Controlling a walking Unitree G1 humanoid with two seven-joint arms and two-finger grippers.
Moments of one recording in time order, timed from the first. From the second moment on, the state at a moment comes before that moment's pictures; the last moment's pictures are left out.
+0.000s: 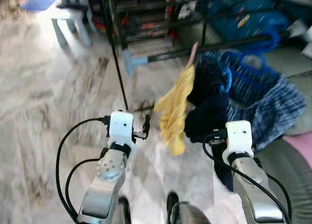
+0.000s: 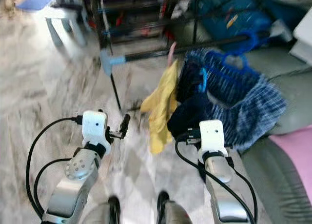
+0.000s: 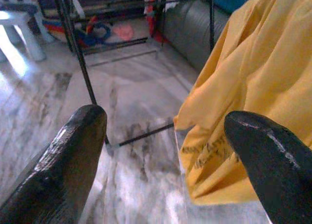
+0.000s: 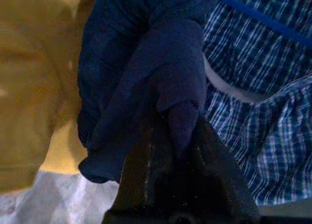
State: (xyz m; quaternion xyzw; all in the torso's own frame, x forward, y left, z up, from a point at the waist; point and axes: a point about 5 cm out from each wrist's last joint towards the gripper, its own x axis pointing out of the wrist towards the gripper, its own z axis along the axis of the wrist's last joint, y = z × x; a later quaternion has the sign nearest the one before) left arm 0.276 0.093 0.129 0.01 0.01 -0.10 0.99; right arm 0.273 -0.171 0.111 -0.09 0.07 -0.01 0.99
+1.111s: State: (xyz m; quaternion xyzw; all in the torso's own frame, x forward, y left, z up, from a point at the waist) left arm 0.264 0.101 0.099 0.02 0.05 -0.06 1.00; right arm 0.262 -0.158 0.086 -0.08 0.12 0.02 0.99
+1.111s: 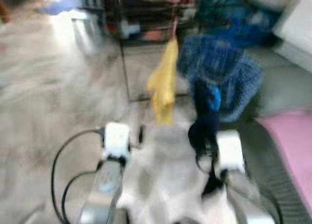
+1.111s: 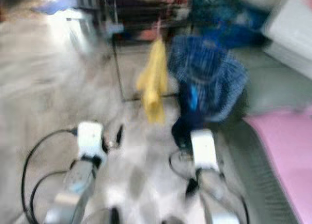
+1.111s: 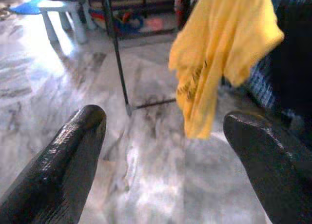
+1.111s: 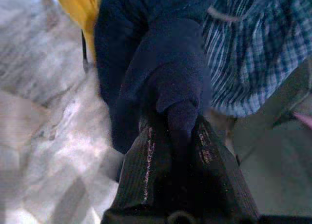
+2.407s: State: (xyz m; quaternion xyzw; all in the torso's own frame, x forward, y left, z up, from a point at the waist) left arm 0.249 0.143 0.105 0.09 0.00 0.03 1.00; right arm 0.292 -0.140 0.095 -0.05 0.08 0.09 0.99
